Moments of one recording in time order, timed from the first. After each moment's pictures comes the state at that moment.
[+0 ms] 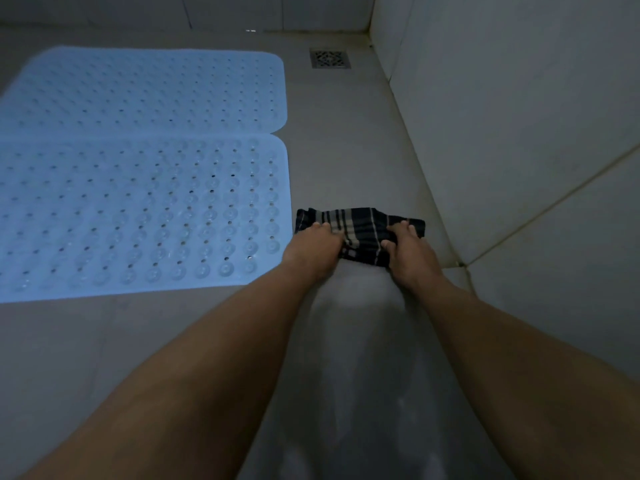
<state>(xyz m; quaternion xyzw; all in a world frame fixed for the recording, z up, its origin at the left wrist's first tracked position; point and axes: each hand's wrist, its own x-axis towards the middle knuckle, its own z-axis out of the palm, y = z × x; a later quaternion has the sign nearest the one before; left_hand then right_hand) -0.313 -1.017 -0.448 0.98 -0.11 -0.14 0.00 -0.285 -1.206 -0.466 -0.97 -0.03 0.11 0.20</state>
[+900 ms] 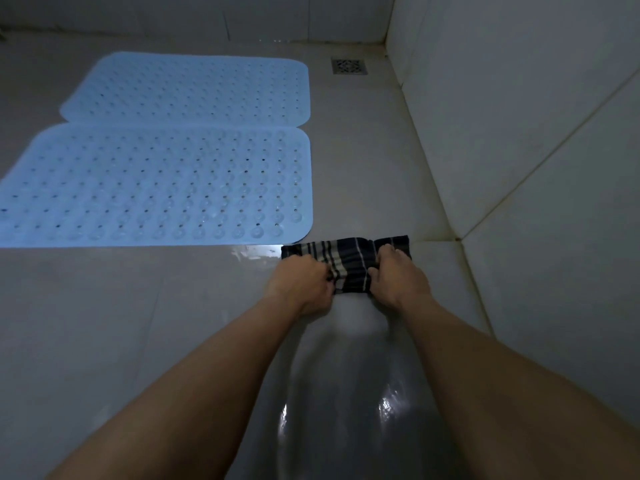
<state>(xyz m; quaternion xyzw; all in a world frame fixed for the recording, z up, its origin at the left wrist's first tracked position) -0.469 -1.005 -0.413 0.99 -0.07 -0.09 -0.01 -0.416 -1.184 -0.424 -0.98 -0.08 0.14 0.12</state>
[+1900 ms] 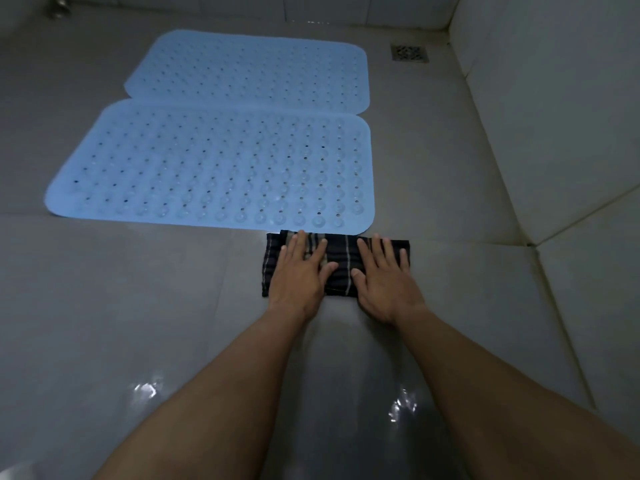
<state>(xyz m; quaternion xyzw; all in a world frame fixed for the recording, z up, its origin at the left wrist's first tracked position) -0.516 -0.901 -0.474 0.97 0.13 -0.04 0.20 -0.457 -1.071 -0.462 -0.96 -0.25 0.15 0.05</state>
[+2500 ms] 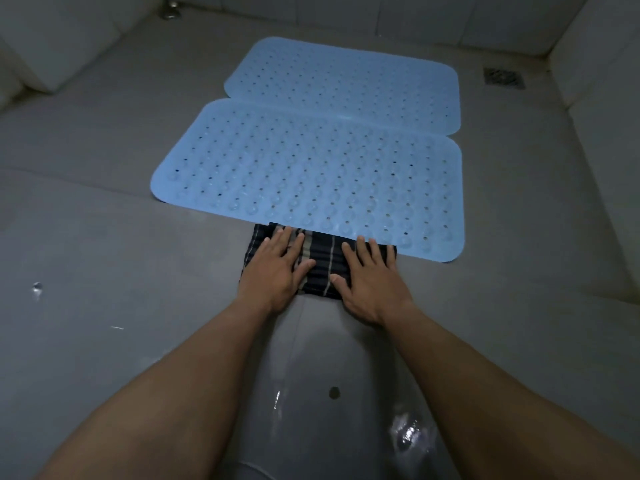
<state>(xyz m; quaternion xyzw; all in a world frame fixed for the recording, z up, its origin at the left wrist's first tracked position) -0.574 -0.716 -0.483 0.98 0.15 -0.02 0.13 -0.483 -0.905 -0.461 -0.92 -0.37 0.14 0.01</state>
